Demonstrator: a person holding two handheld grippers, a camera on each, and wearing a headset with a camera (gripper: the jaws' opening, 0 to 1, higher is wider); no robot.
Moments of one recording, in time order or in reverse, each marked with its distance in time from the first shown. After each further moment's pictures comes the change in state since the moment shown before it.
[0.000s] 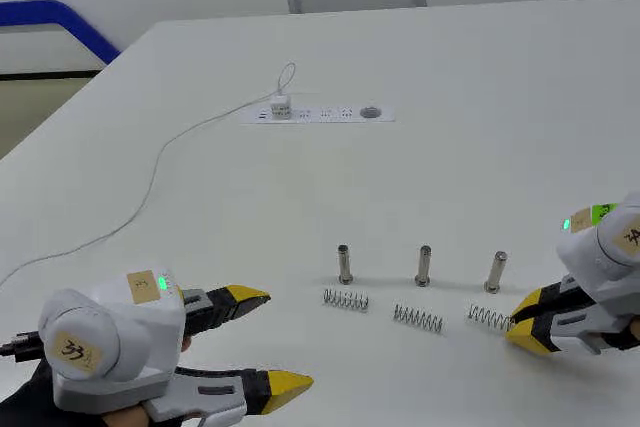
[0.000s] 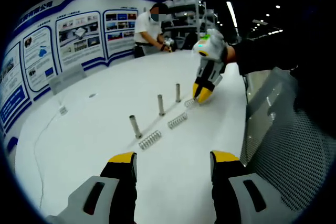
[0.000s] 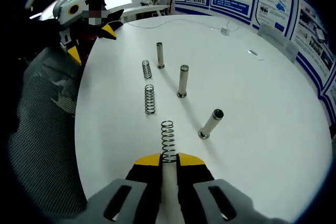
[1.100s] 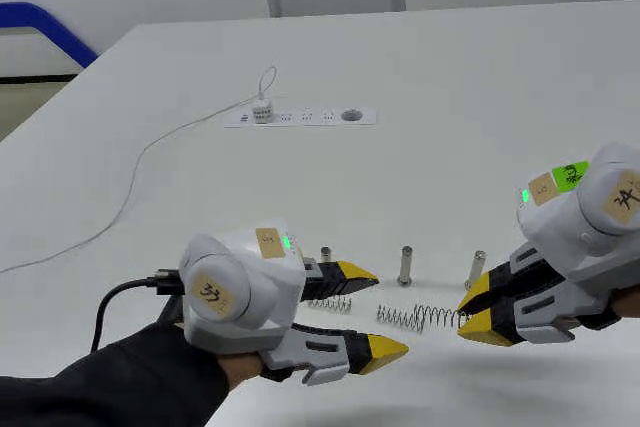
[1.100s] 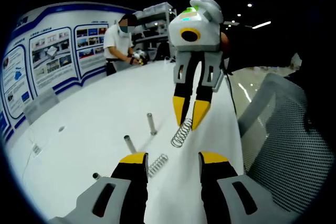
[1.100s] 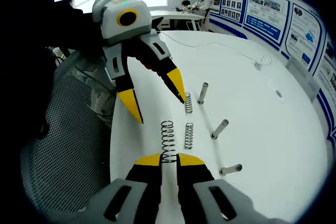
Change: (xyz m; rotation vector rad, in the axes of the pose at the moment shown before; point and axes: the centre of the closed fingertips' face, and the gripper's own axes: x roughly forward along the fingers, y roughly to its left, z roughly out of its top) left arm 0.077 -0.040 0.054 0.139 -0.086 -0.185; right arm -0.027 0.059 0.063 -0.228 -0.055 0.158
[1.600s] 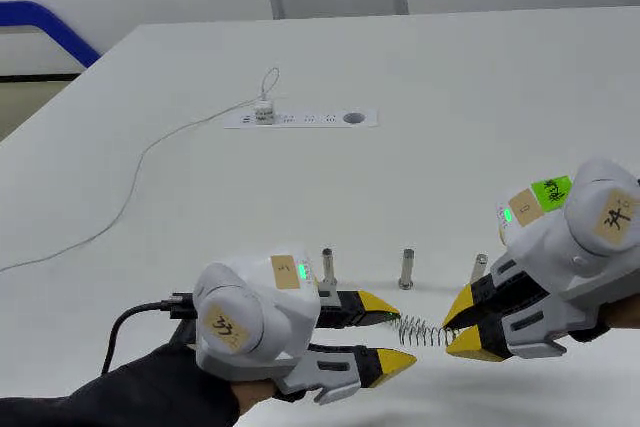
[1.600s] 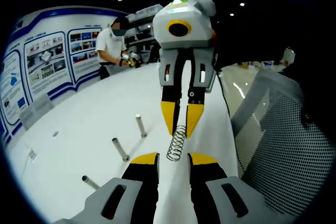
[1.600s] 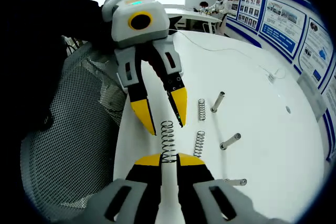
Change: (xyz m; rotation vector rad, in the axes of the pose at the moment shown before) left arm 0.006 -0.018 0.001 0.036 -0.018 -0.043; right arm 0.008 0.016 0.009 -0.119 0.014 0.065
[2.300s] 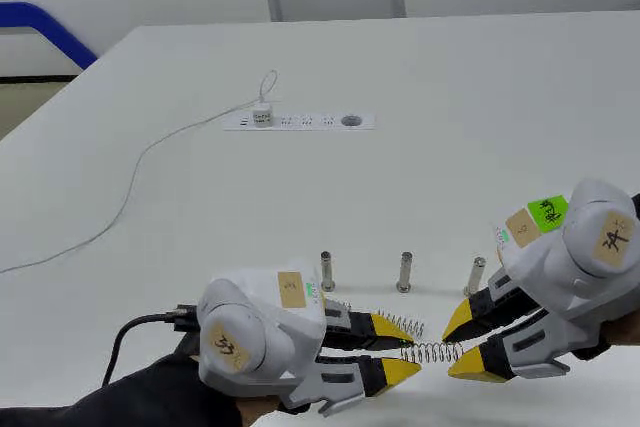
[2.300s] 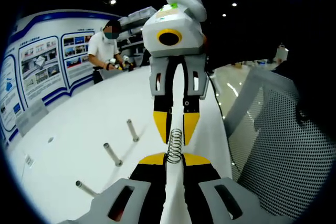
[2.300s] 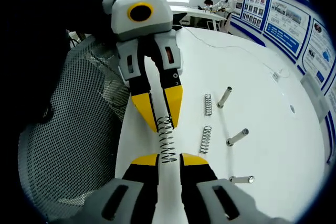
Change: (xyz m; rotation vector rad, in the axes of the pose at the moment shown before) left arm 0.003 -0.014 0.004 0.032 -0.021 -0.048; right arm 0.007 0.008 -0.012 -0.015 0.025 0.025
